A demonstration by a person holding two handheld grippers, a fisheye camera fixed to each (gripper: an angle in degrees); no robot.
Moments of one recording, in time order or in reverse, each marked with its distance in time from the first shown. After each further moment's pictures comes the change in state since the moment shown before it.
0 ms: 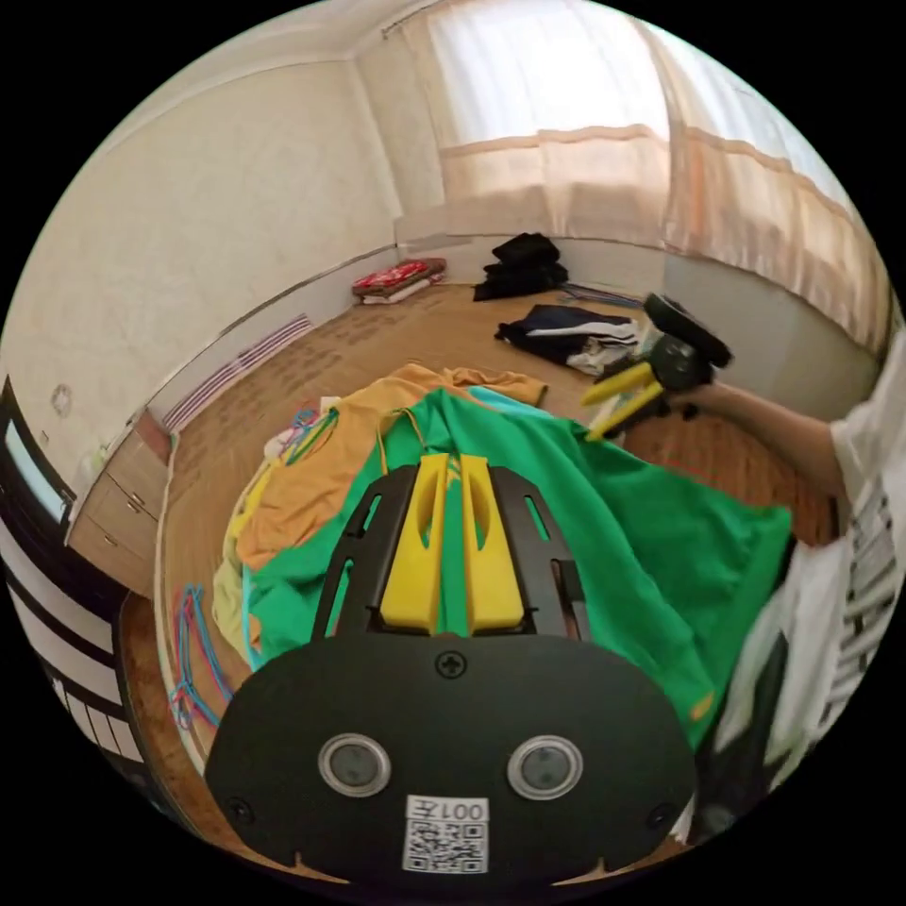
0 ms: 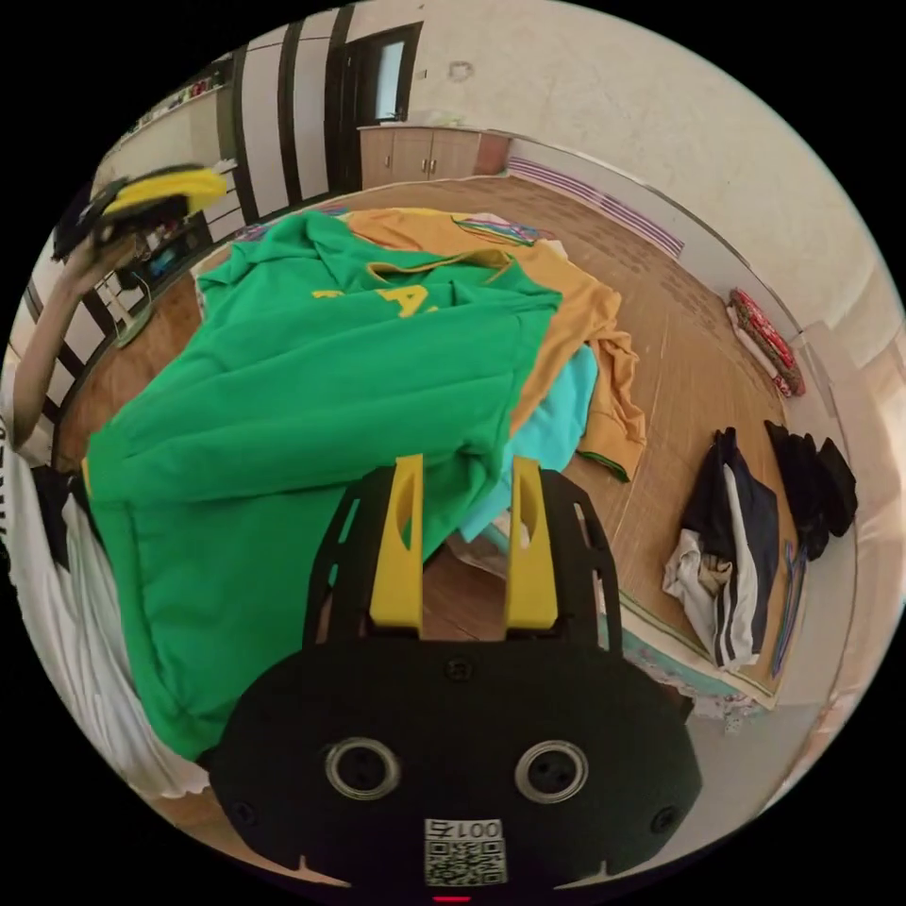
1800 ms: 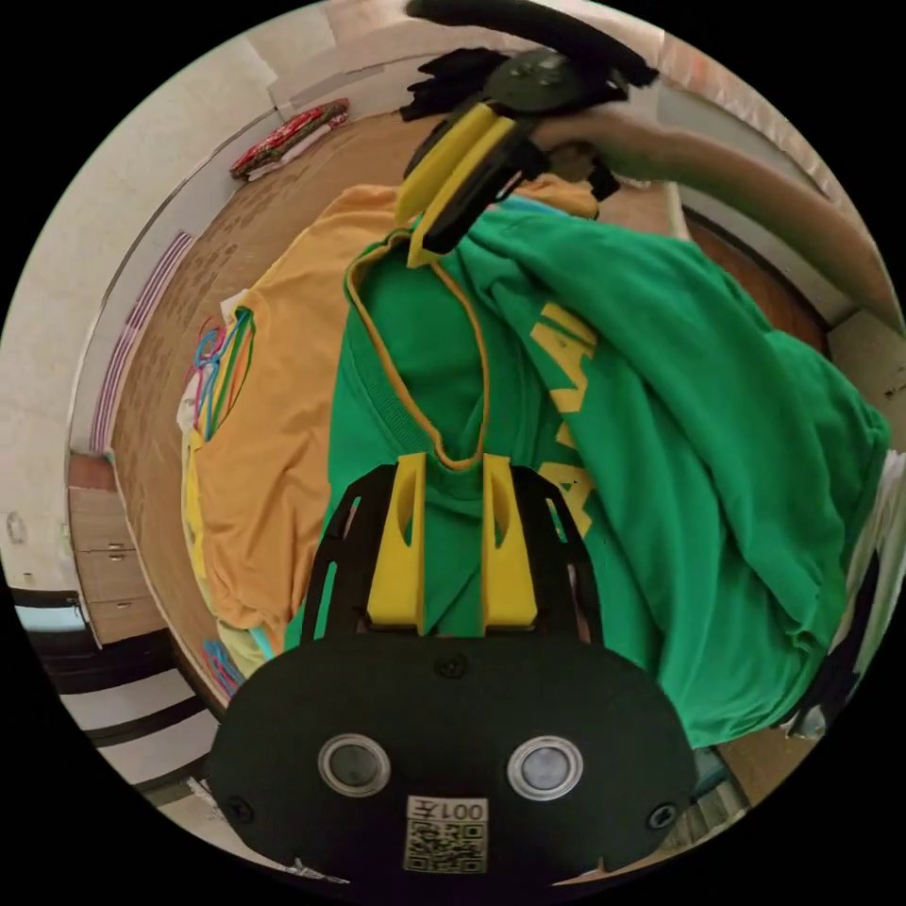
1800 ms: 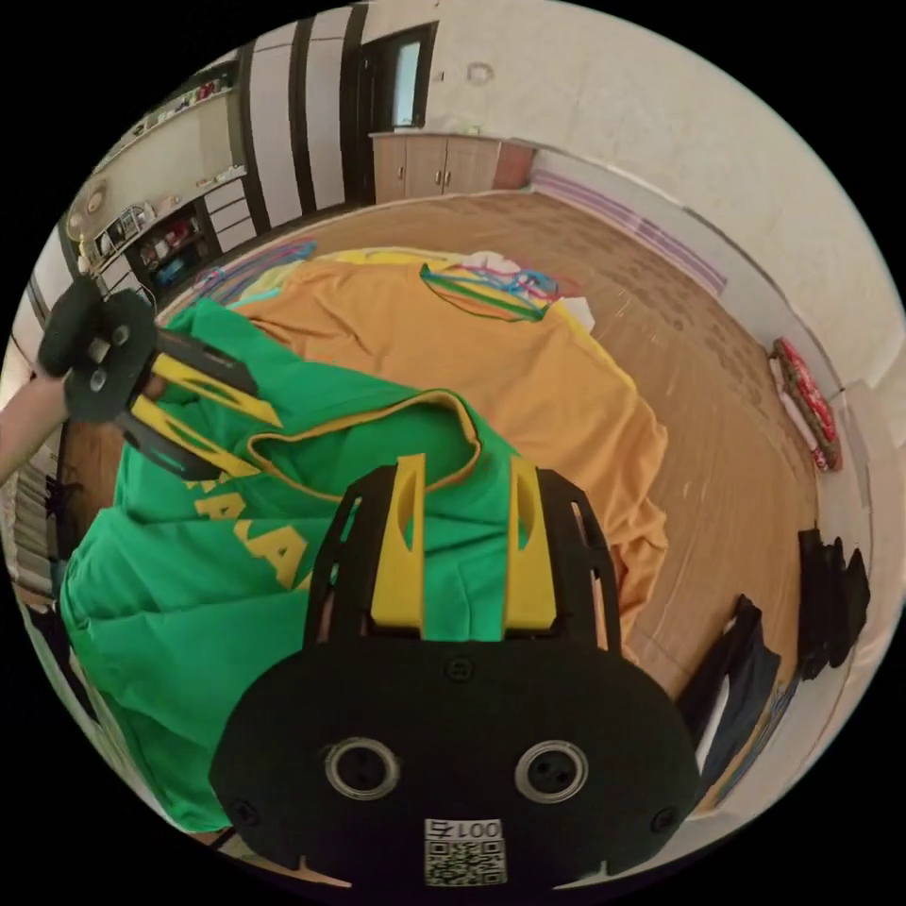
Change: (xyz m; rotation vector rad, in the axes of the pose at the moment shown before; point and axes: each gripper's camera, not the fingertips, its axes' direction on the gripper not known) left arm -0.178 -0.077 0.281 -0.520 0.106 0.270; right arm 0.077 -0.195 0.179 0.016 -0.066 -0.069
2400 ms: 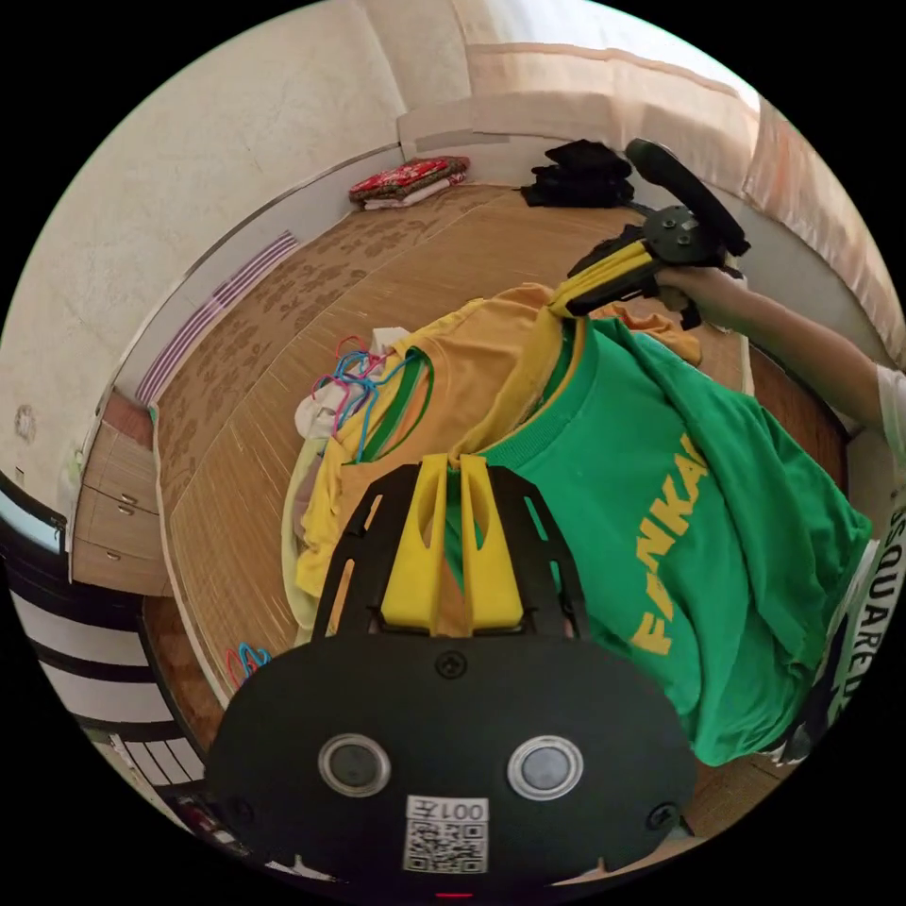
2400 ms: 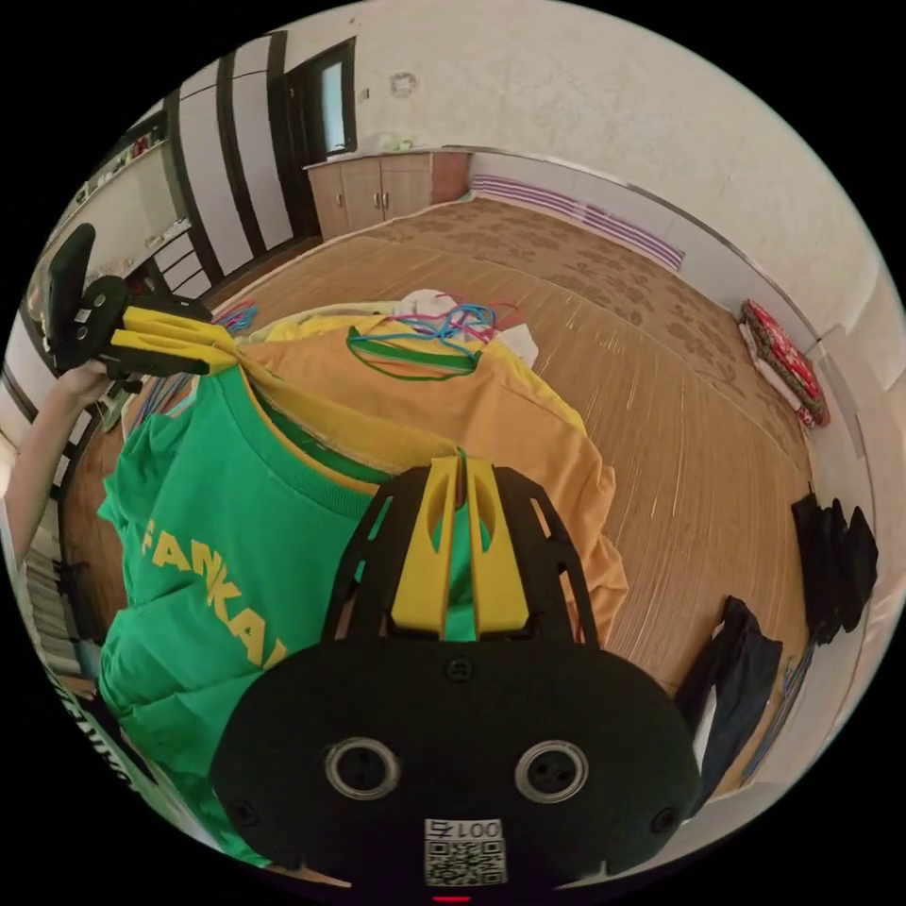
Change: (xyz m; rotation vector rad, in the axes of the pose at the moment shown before) left arm -0.140 0.044 -0.024 0.217 -0.054 -0.228; right arm 0.075 -0.073 0.024 0.037 0.028 0.166
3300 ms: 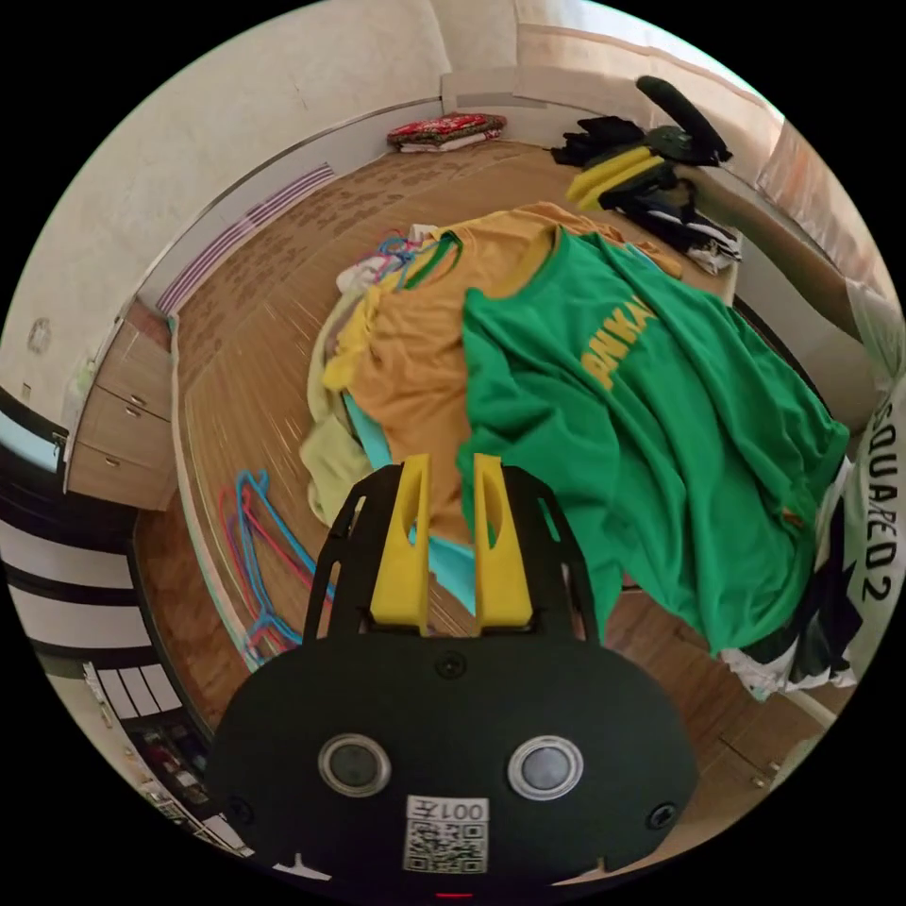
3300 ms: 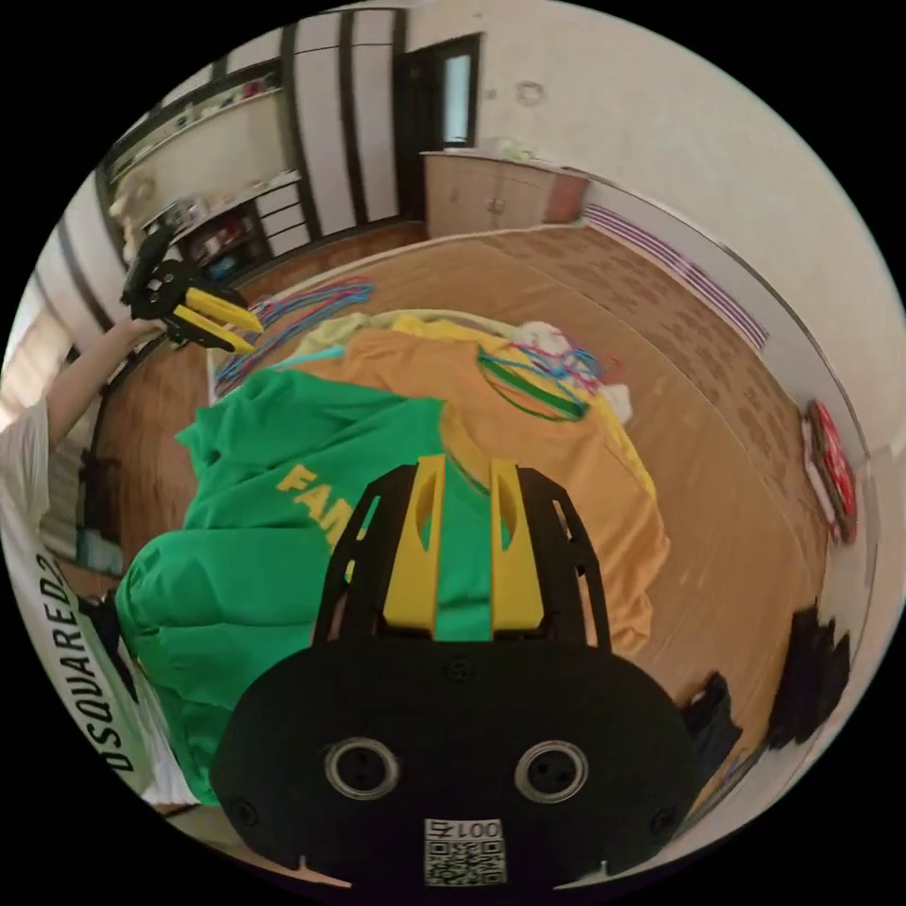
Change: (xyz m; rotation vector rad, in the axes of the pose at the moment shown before) left arm 0.037 0.263 0.003 -0.122 0.009 -0.104; right arm -0.116 -0.024 -0.015 0.010 -0.141 -0.305
